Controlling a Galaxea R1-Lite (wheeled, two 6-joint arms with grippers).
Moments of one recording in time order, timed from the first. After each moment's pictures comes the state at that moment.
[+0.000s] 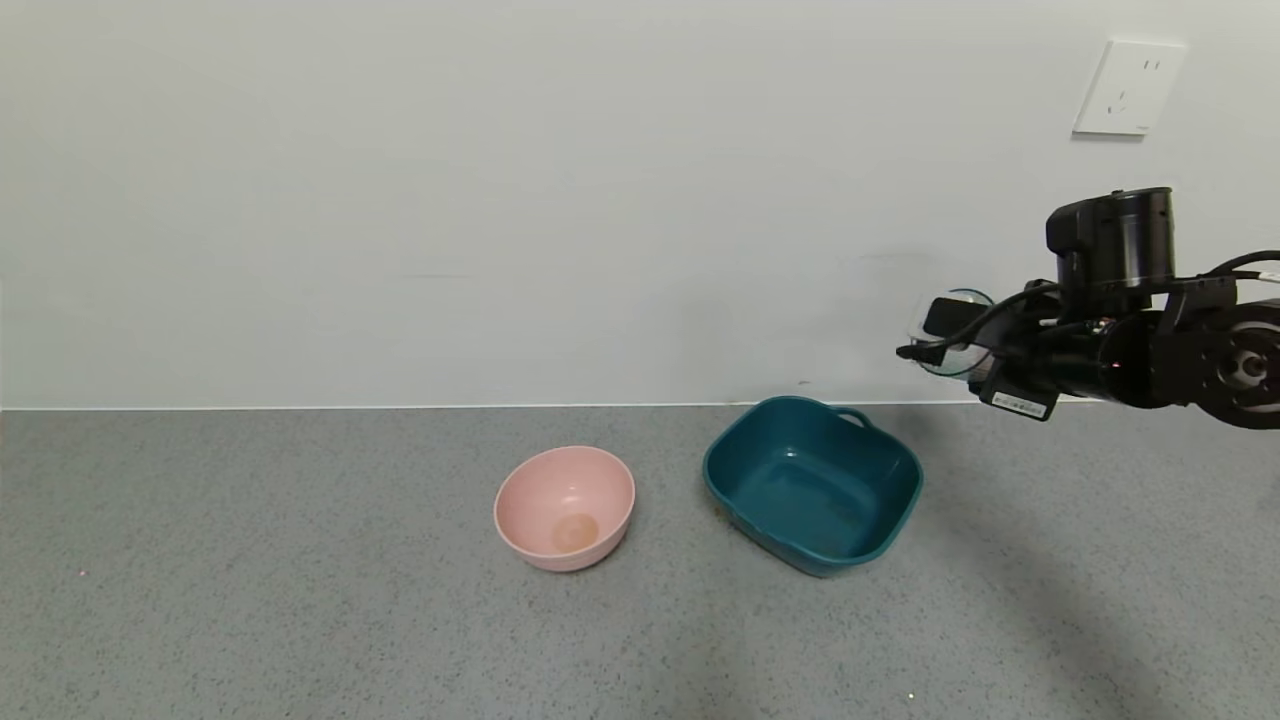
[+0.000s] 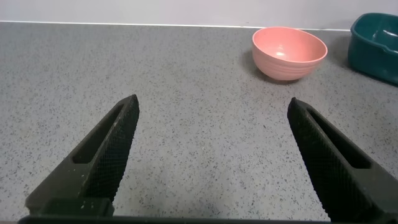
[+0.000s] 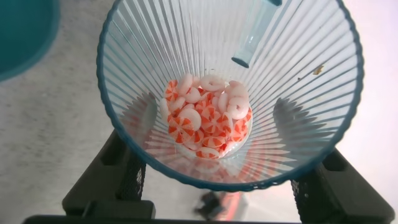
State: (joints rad) left arm 0.00 0.00 0.00 0.00 0.00 -0.04; right arm 0.24 1.84 -1.31 -0.09 -0.40 -1.12
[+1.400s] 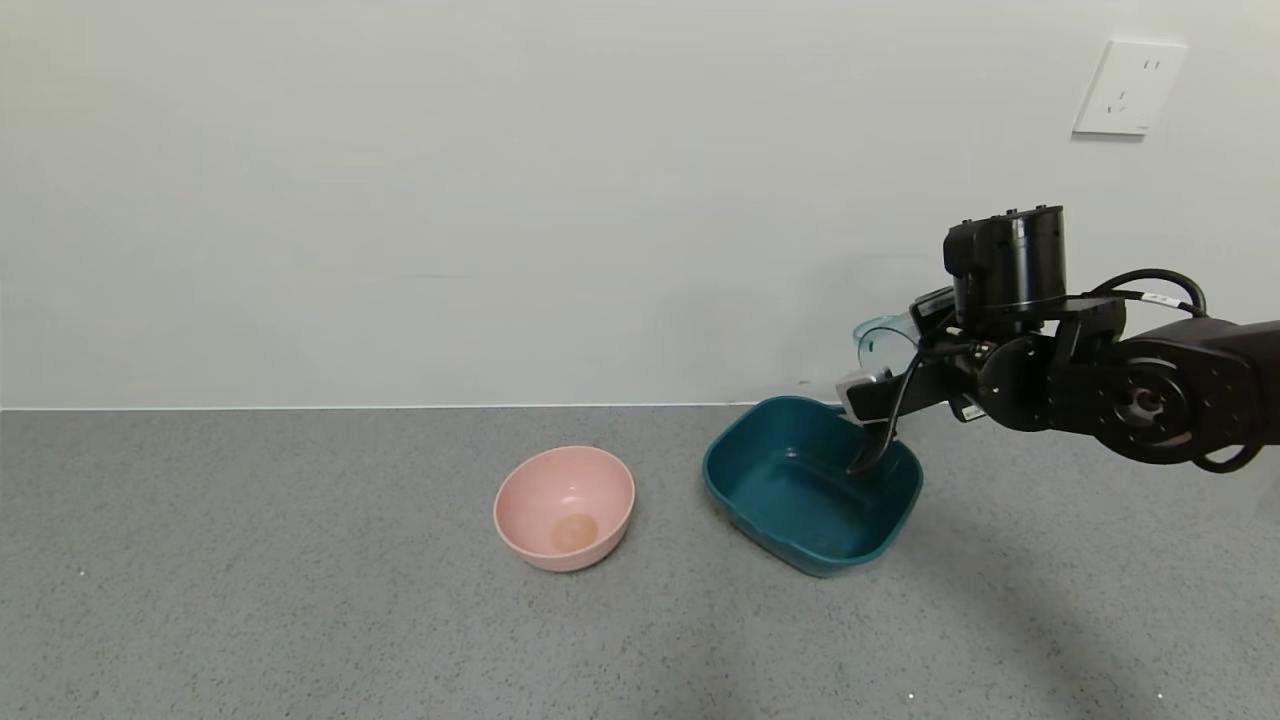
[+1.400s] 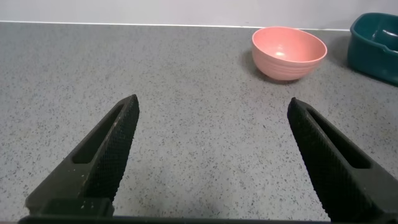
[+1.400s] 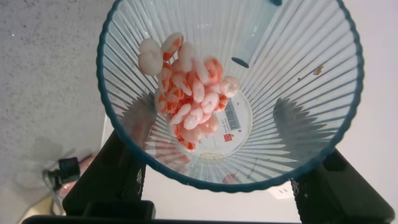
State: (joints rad) left arm 0.00 0.00 0.00 0.00 0.00 -0.04; right arm 0.42 1.90 -1.33 -0.20 -0.65 -1.83
